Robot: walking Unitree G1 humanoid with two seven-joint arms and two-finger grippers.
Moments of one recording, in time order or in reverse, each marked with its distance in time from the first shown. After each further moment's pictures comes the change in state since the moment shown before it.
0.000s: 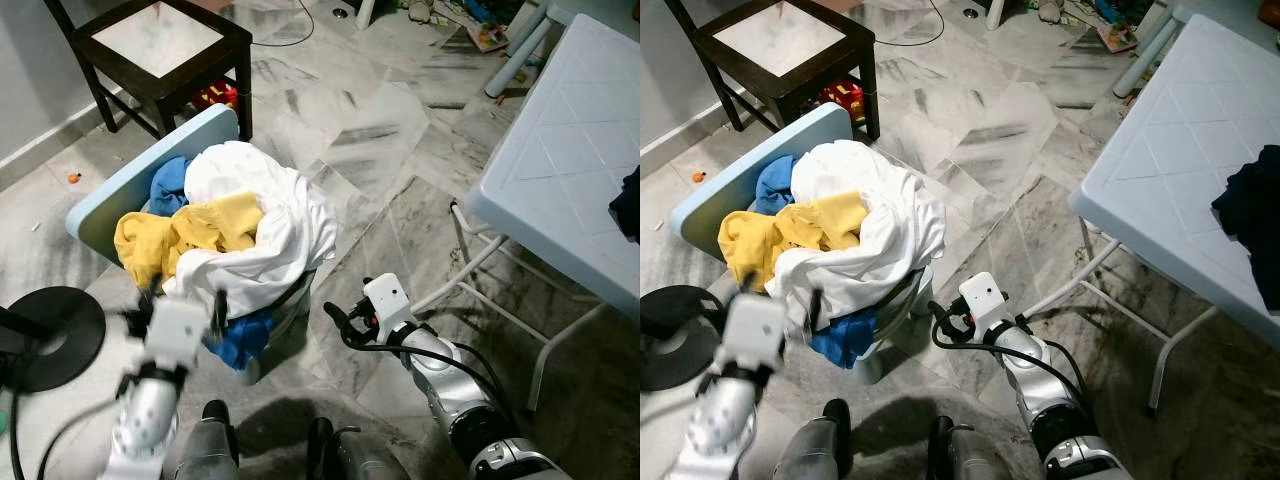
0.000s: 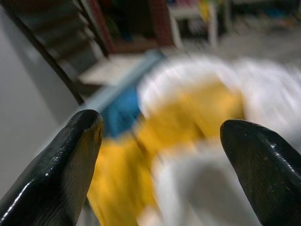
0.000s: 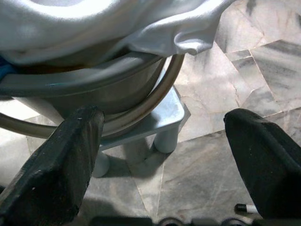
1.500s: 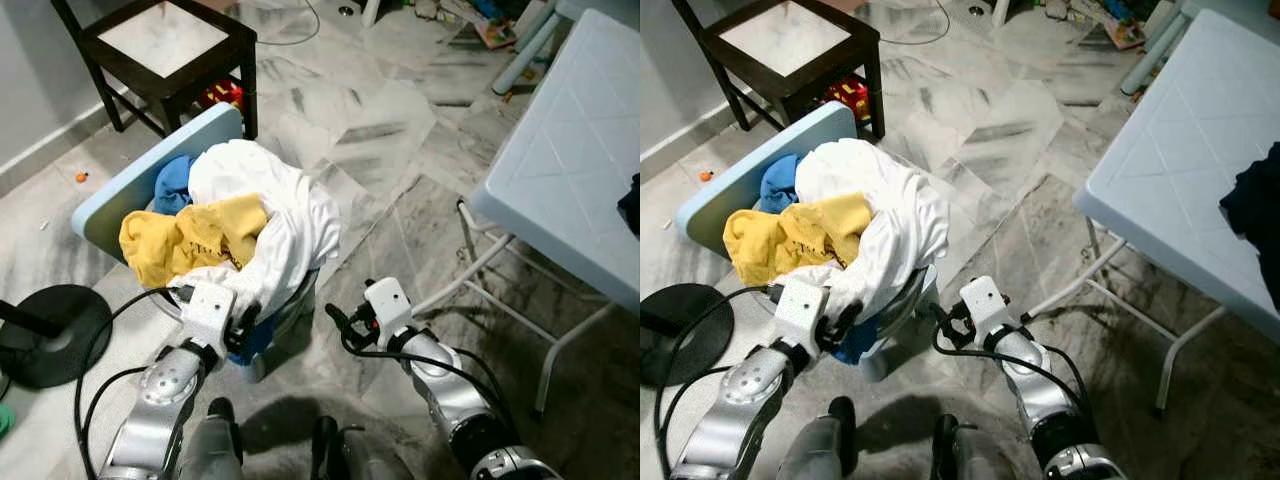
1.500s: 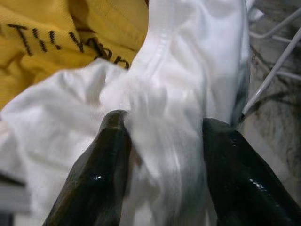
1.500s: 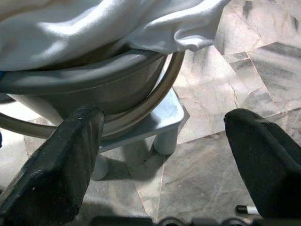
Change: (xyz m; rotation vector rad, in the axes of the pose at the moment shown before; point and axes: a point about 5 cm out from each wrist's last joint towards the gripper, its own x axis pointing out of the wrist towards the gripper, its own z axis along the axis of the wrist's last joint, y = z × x) left arm -0.006 -0.040 -0.055 -0.190 0.389 -0.434; right arm -0.005 0.000 -0.003 -0.010 -0.015 -0.034
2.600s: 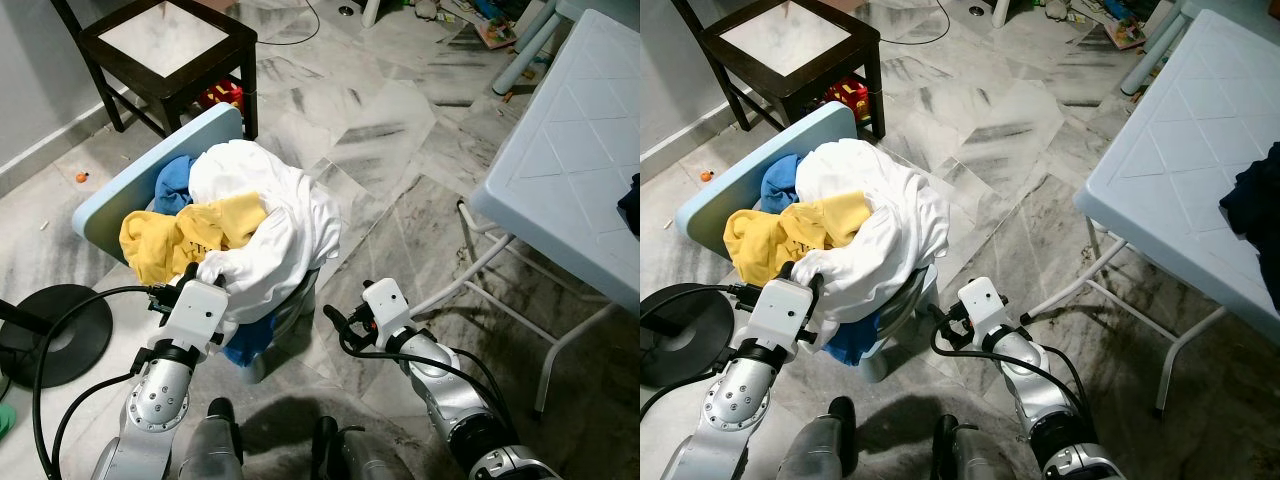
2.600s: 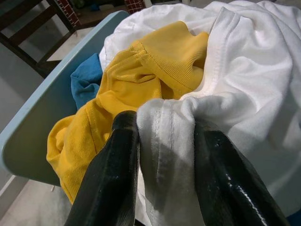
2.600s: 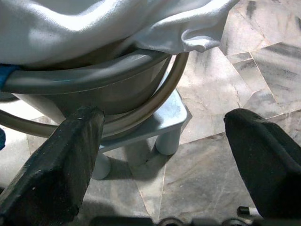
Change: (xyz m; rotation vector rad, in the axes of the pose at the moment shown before) left arm -0.013 0.012 0.028 0.274 -0.202 0.290; right arm 0.001 0.003 0.000 -0.001 0.001 0.011
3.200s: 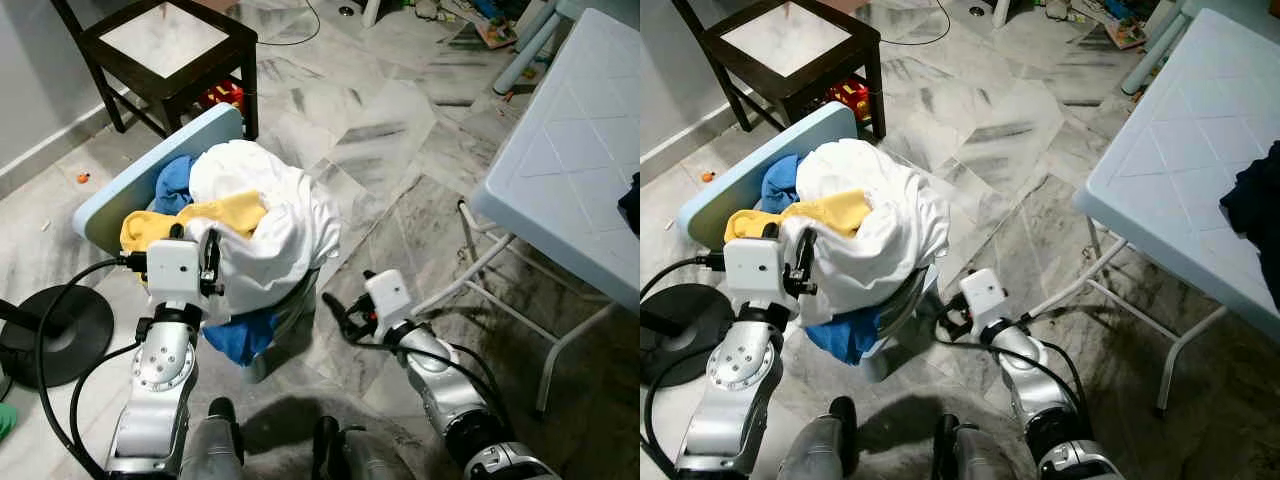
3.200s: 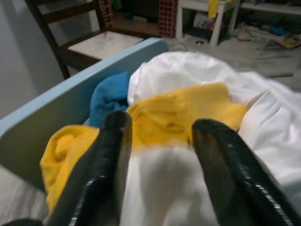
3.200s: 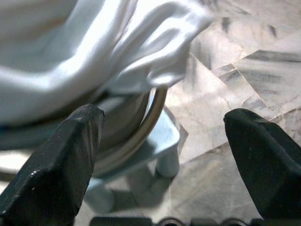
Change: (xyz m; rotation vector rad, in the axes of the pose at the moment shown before) left arm 0.025 0.012 0.019 -0.343 -0.089 0.157; right arm 0.002 -0.011 0.015 0.164 -0.125 -0.102
